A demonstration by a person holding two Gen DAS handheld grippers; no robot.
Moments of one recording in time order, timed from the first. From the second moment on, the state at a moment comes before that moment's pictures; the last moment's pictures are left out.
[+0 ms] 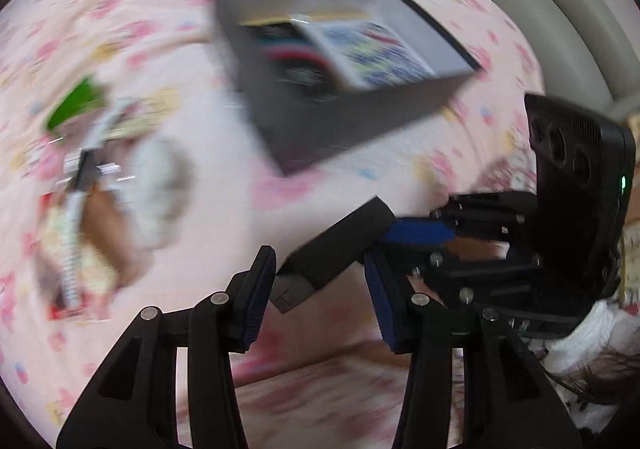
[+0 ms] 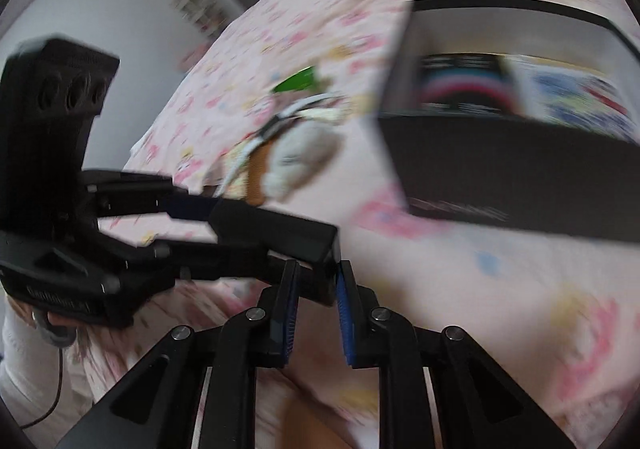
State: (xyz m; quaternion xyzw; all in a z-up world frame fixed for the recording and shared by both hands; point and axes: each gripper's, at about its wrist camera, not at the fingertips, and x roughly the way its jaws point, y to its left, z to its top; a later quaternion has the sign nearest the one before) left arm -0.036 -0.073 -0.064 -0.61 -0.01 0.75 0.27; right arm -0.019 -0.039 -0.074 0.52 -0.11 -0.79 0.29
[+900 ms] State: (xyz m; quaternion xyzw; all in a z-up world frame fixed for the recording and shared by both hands) left arm -0.024 -0.035 -0.116 -0.62 -0.09 0.75 0.19; right arm 0.008 0.028 -0.124 0.58 -0.11 -0.76 0.27
